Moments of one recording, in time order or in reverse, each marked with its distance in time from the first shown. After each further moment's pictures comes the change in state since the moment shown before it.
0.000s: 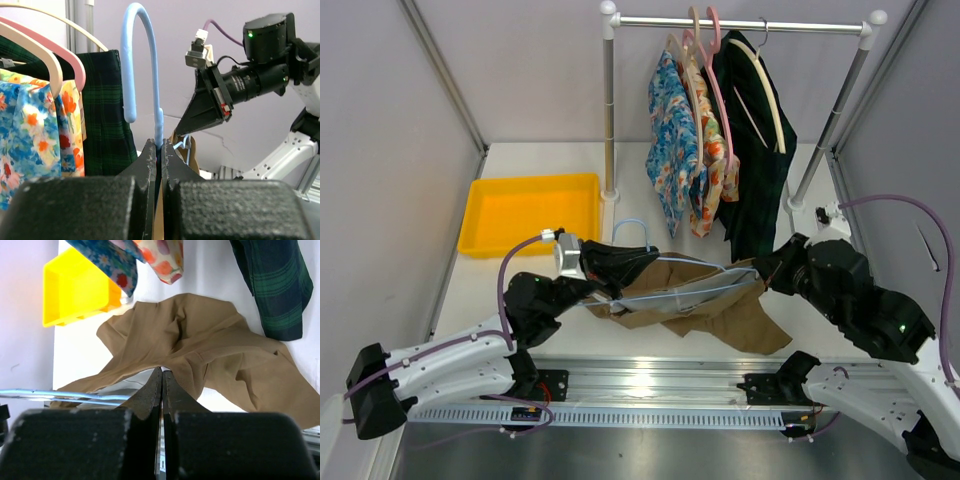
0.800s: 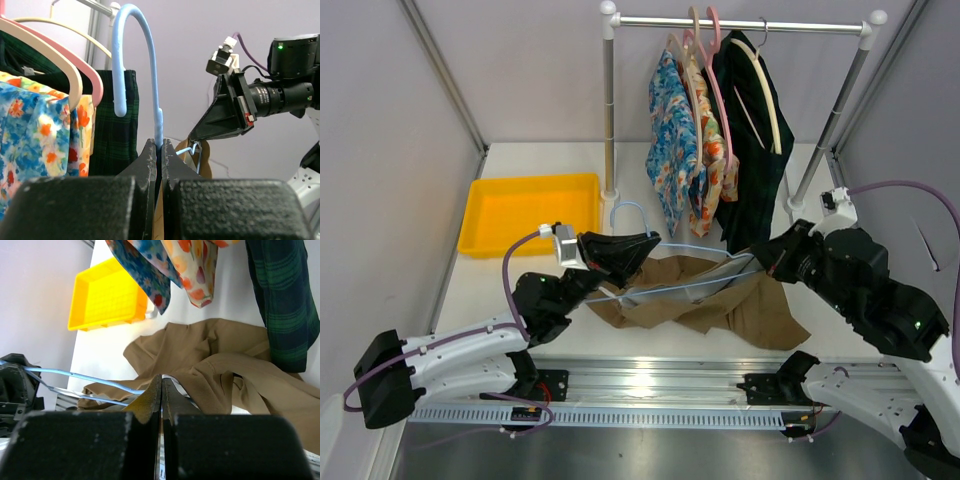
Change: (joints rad) left arm -0.004 0.111 0.000 0.198 -0.128 -0.063; right arm -0.006 0.048 0.116 0.039 -0.070 -0.080
